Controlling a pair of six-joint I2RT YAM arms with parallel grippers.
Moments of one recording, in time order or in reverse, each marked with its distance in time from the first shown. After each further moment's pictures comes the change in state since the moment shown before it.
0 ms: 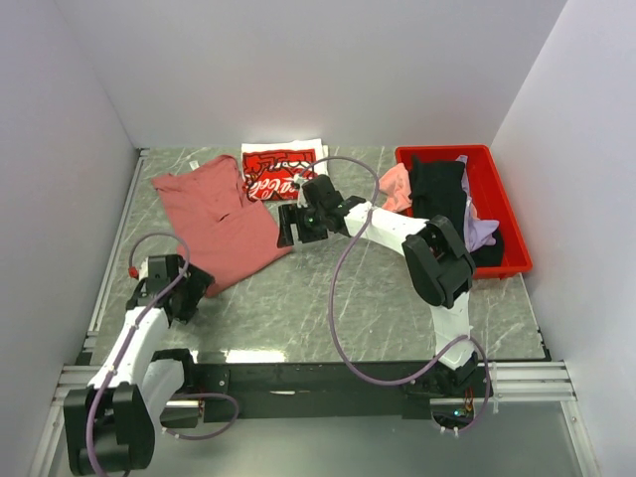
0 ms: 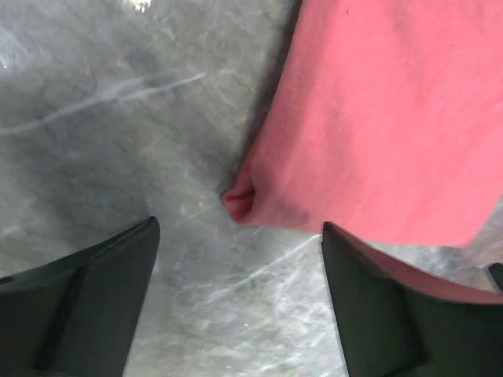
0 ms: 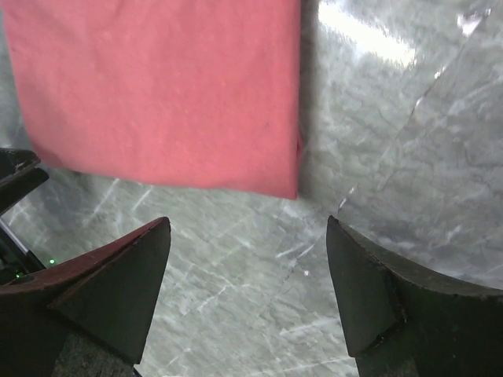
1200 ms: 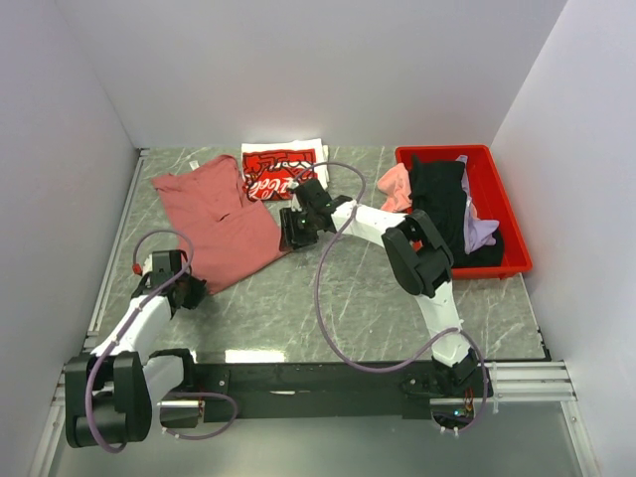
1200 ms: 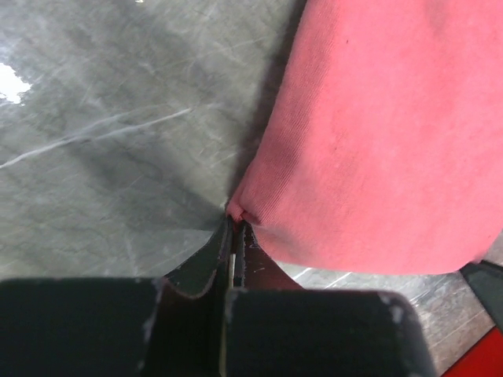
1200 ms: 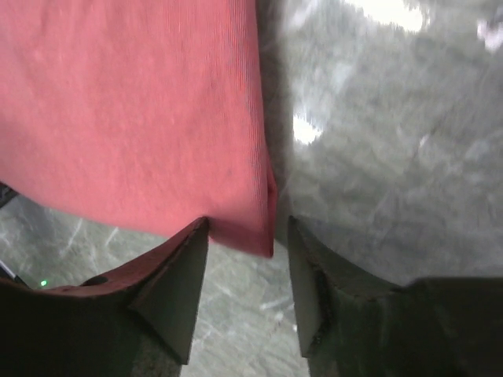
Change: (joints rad) left arm -0.003 0.150 -0.007 0.139 0.001 -0.023; right arm 0.000 0.163 0.116 -0.054 -0.011 0.037
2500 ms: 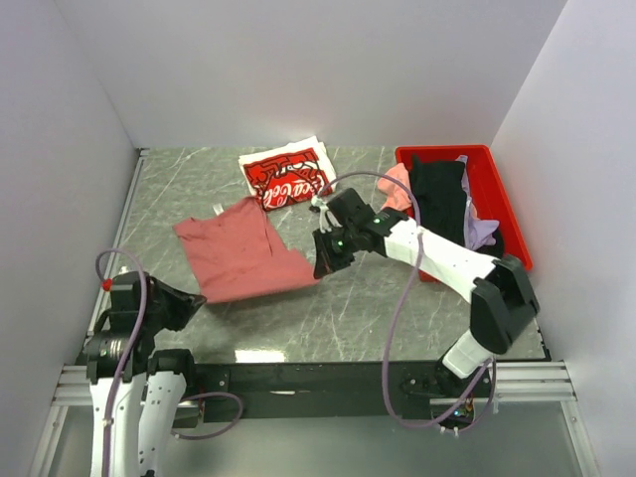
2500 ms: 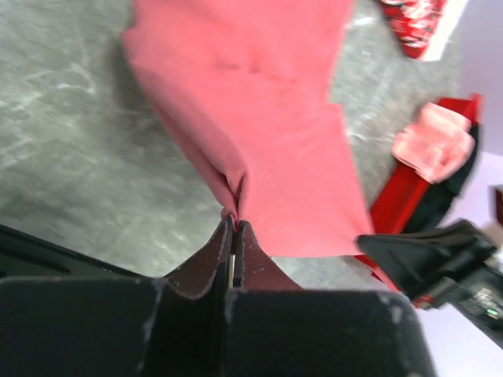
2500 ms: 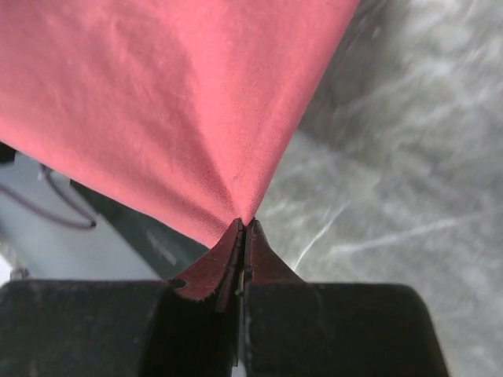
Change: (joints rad) left arm -0.029 -0.638 0.343 -0.785 0.160 -0.053; right arm 0.041 -0.575 -0.345 -0.287 -0.069 -0.114
